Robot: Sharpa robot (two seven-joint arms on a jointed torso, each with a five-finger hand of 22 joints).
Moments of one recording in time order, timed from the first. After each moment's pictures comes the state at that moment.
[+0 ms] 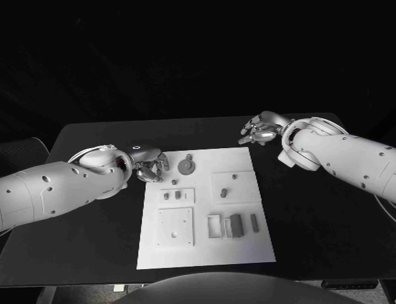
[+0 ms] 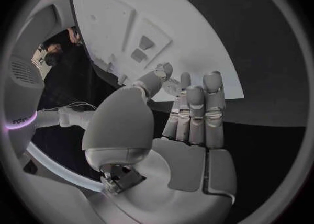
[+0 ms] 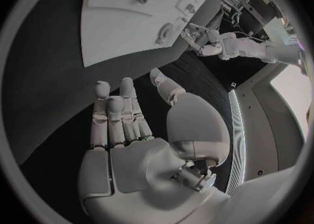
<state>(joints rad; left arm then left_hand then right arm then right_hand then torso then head) 1.14 -0.79 -0.16 1.26 -1.48 -0.19 0.05 1.17 -0.18 0.55 -0.21 0.09 0.82 0.11 0.30 0.38 1.15 0.07 0.24 0.40 1.10 -0.05 1.31 0.60 0.05 1.21 -0.15 0.63 1.31 1.16 -0.61 0.02 1.09 -1.14 -0.16 -0.06 1.02 -0.12 0.50 -0.24 0.05 0.79 0.18 0.26 0.42 1.02 0.07 0.67 0.94 0.92 -0.03 1.56 0.59 0.25 0.93 0.06 0.90 1.31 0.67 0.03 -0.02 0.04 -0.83</state>
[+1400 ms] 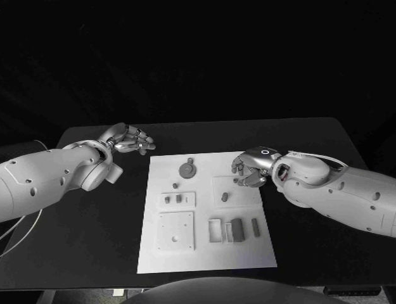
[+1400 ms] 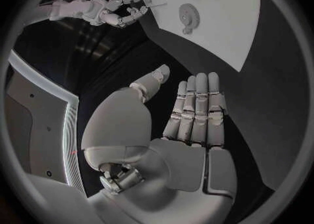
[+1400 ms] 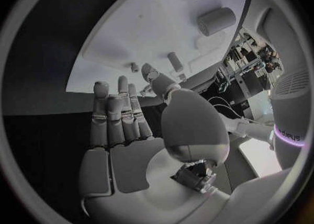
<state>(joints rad) 1.16 -0.85 -0.13 1.20 -0.59 -0.30 0.20 1.10 -0.17 0.57 -0.20 0.05 0.86 0.18 0.34 0.43 1.07 0.14 0.18 0.32 0.88 0.08 0.82 0.39 0.07 0.92 -0.02 0.26 1.08 1.11 -0.67 -0.11 1.32 -1.71 -0.20 -0.03 1.17 -0.15 0.52 -0.29 0.05 0.85 0.18 0.31 0.44 1.05 0.11 0.26 0.48 0.96 0.00 1.54 0.57 0.25 0.96 0.06 0.89 1.31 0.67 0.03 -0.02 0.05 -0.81</state>
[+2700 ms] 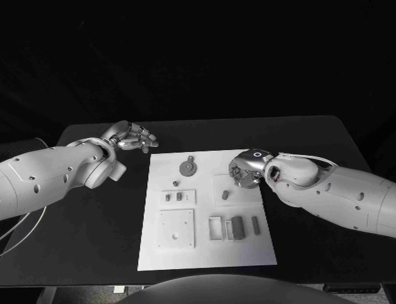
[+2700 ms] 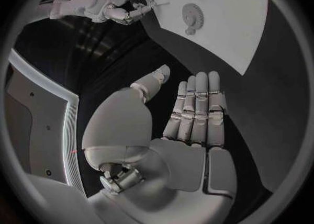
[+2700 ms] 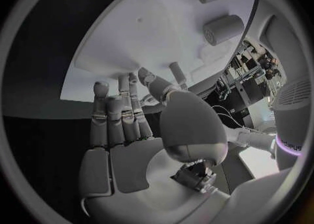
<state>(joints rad) 1.16 -0.84 -0.13 1.21 -0.58 -0.32 0.20 1.11 -0.16 0.56 -0.20 0.05 0.85 0.18 0.34 0.43 1.07 0.14 0.18 0.32 0.90 0.07 0.82 0.41 0.06 0.94 -0.03 0.26 1.08 1.10 -0.61 -0.13 1.26 -1.76 -0.17 -0.05 1.17 -0.11 0.58 -0.27 0.05 0.89 0.16 0.33 0.44 1.11 0.09 0.24 0.43 0.97 0.00 1.54 0.57 0.25 0.97 0.06 0.89 1.31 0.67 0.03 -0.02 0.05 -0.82</state>
